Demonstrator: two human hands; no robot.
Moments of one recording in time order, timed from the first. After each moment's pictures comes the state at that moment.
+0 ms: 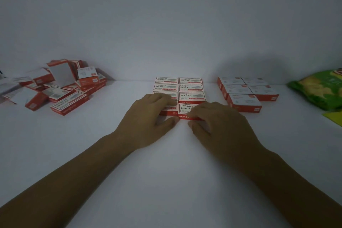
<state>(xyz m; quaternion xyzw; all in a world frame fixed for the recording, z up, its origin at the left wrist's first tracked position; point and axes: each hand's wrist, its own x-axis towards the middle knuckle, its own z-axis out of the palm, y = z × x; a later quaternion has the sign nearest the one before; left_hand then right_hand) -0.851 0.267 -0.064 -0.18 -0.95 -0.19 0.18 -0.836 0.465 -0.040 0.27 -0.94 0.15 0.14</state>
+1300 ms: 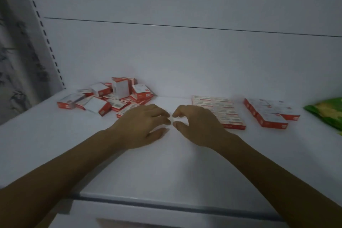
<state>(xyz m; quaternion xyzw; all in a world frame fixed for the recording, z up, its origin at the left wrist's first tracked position) -0.800 0.136 -0.030 -0.33 -0.93 0.01 0.18 -0.822 0.331 -0.014 0.31 -0.93 0.18 0.11</state>
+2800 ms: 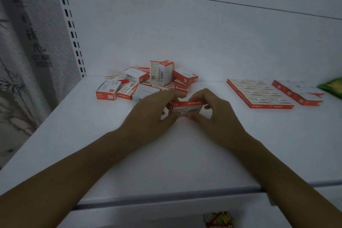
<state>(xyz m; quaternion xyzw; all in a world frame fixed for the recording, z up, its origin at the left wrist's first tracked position) -0.783 -0.004 -0.053 -0.28 -0.88 -0.33 0.20 -0.791 0.187 -0.050 0.25 -0.89 0.35 0.18</state>
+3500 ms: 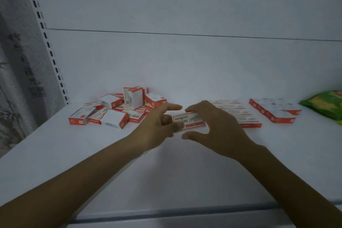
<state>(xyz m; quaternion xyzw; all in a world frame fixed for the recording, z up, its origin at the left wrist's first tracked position) -0.786 0.105 -0.017 -0.18 -0.80 -0.58 0.01 -0.792 0.288 -0.013 0.28 -0.92 0.18 0.22</state>
